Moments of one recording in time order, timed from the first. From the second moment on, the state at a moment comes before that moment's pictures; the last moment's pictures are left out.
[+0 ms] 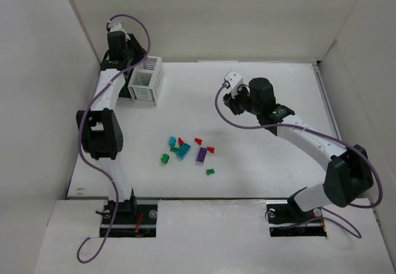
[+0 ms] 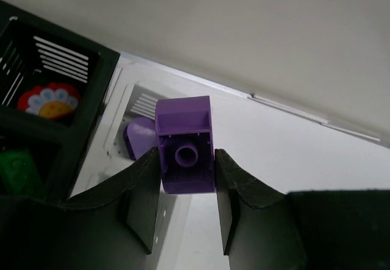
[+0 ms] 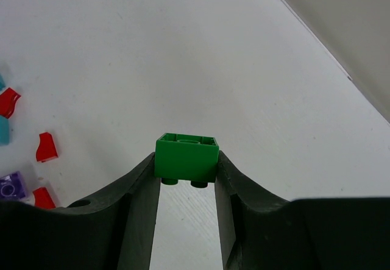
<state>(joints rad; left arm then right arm) 0.00 1.91 1.74 -0.22 0.08 -0.47 0.52 1.43 1.07 -0.04 -0.18 -0.36</state>
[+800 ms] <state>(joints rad) 0.01 2.20 1.95 -0.17 0.13 -0.46 0.44 1.55 1.16 -0.04 -0.27 -0.34</state>
